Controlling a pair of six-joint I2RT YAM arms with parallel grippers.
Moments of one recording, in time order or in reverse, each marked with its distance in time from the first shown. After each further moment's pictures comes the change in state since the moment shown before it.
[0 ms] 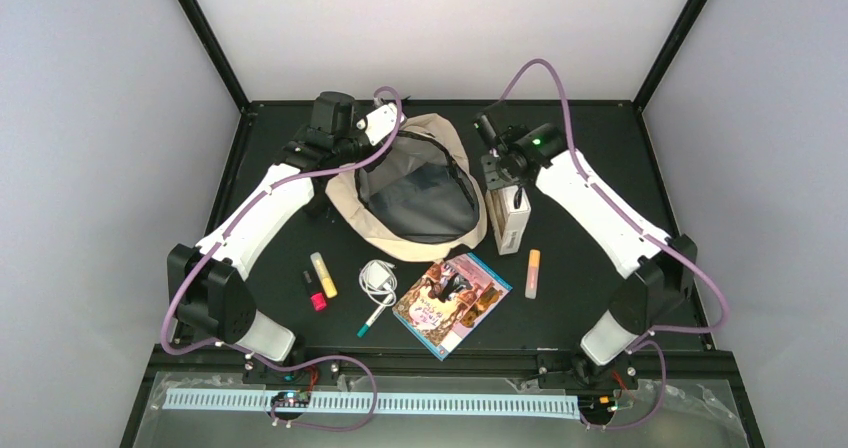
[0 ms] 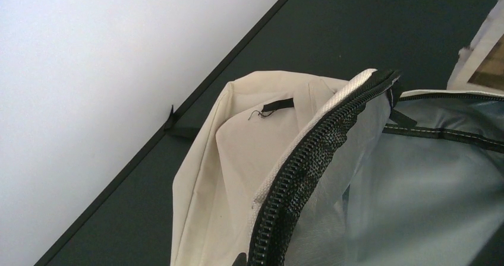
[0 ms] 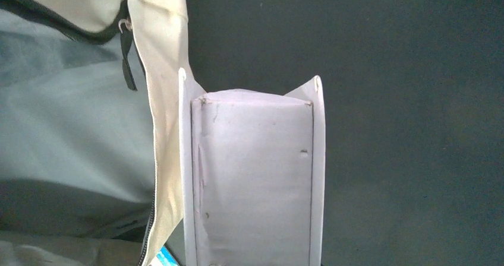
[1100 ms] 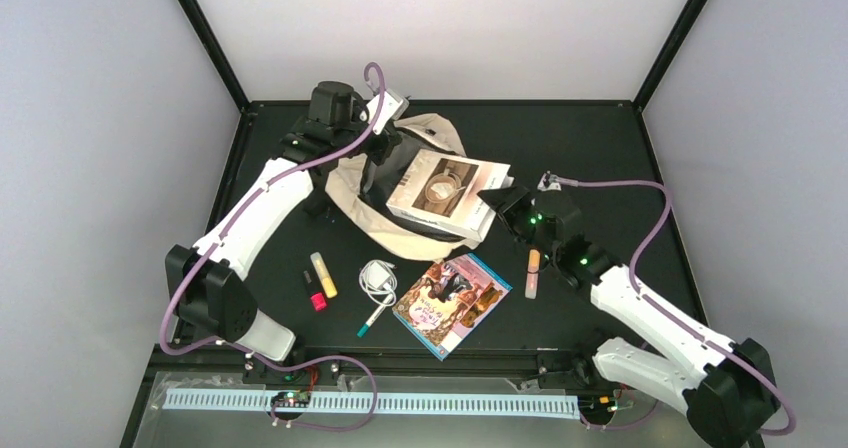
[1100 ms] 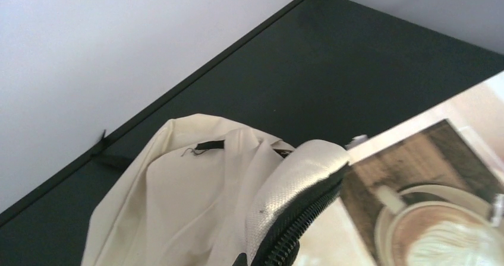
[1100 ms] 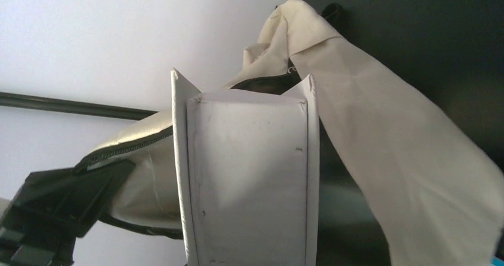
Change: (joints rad) left arm -0.010 0.011 0.085 -0.032 0.180 -0.237; right arm 0.011 -0.703 -1.006 1.100 -0.272 0.981
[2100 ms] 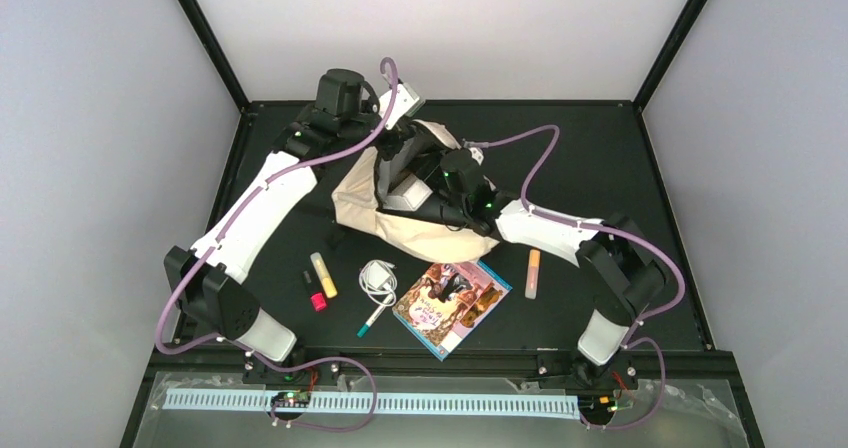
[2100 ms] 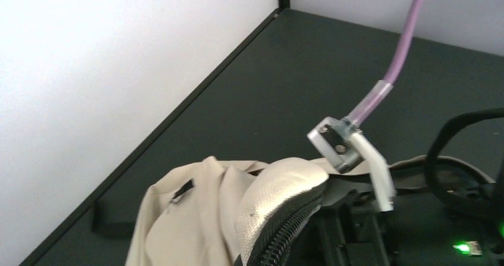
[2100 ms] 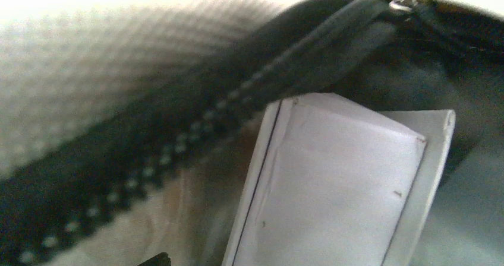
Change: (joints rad) left arm -0.072 0.021 0.155 -0.111 0.051 0.077; right arm 0.137 0.767 0.462 0.229 0.123 -0.045
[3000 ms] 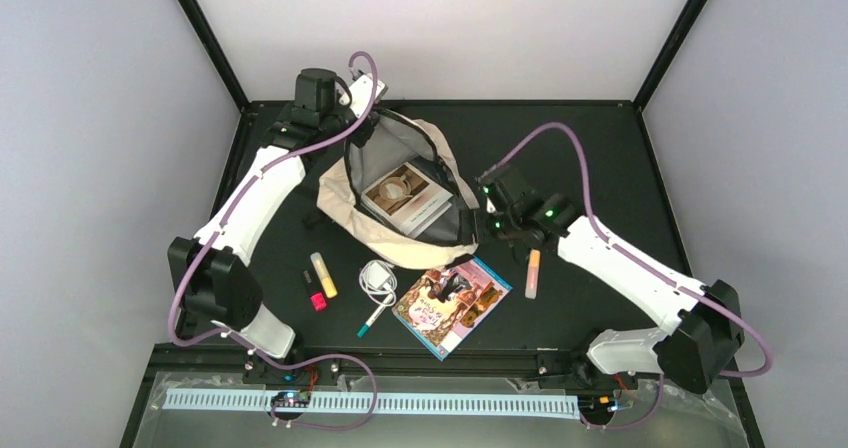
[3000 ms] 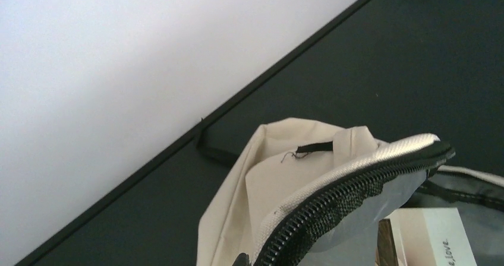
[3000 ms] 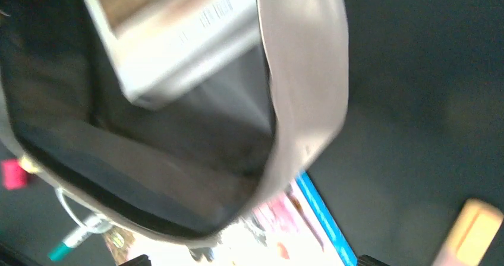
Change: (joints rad) left arm 0.171 0.037 -0.069 0.108 -0.206 0.034; right arm -0.014 -0.426 0.031 -0.956 -0.159 -0.727
